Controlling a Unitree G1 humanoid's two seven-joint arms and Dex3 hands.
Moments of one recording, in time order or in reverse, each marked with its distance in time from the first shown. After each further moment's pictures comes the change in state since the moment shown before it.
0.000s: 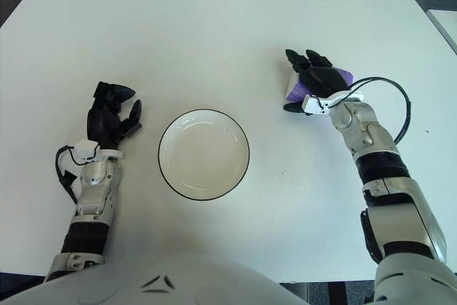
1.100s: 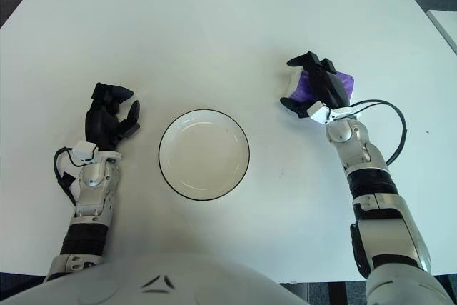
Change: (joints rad) left arm 0.004 -0.001 0.011 0.000 -0.002 -0.014 -0.007; right arm 0.134 0.129 -0.129 -0.009 0.227 -0.163 -0.225
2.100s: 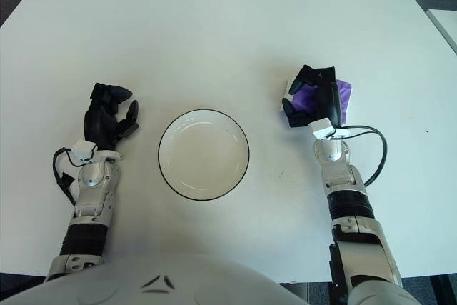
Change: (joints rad) left arm 0.002 -0.005 0.007 -0.018 0.005 0.027 0.010; right arm 0.136 0.159 -0.125 -0.154 0.137 -0.102 -0.067
